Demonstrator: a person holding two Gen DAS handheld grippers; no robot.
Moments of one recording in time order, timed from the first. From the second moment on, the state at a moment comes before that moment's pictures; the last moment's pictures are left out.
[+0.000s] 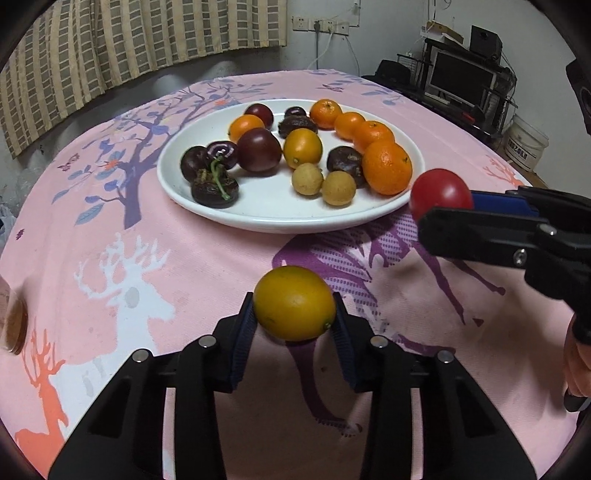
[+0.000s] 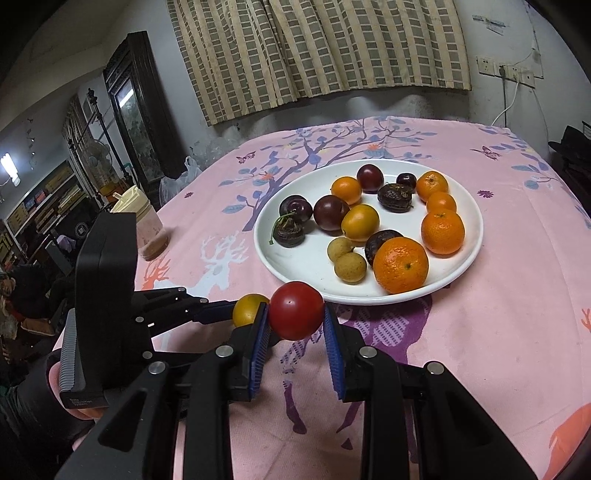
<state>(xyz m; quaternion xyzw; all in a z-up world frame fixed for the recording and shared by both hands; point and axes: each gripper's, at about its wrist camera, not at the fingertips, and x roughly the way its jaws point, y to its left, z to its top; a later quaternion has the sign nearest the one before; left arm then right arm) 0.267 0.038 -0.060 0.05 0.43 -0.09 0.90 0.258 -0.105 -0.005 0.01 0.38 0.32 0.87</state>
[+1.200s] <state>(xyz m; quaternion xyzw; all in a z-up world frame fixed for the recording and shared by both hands) 0.263 0.074 0.009 0.04 0.33 0.04 0.94 0.267 -0.119 -0.008 -0.08 0.35 0.19 0.91</state>
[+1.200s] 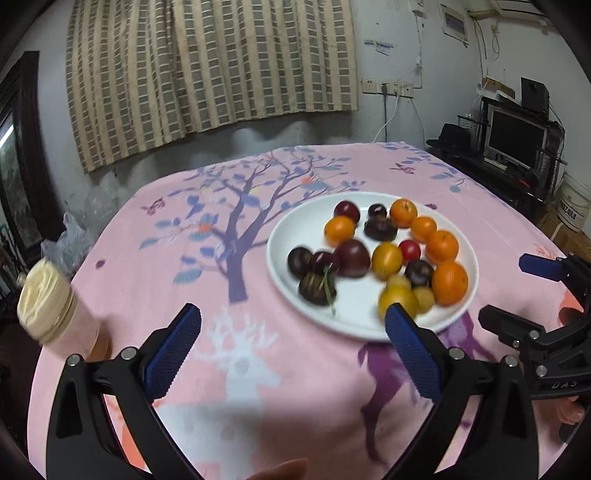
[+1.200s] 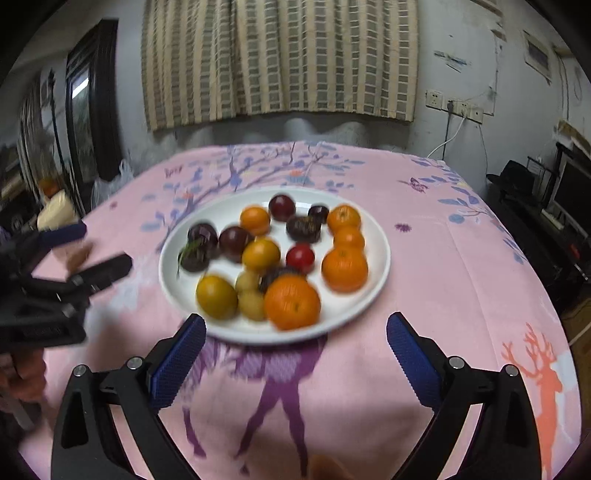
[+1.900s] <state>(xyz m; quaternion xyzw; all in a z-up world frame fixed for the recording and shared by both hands) 0.216 0.092 0.000 0.01 0.34 0.06 0.94 0.221 -0.128 -0.006 -0.09 0.33 0.19 0.92</state>
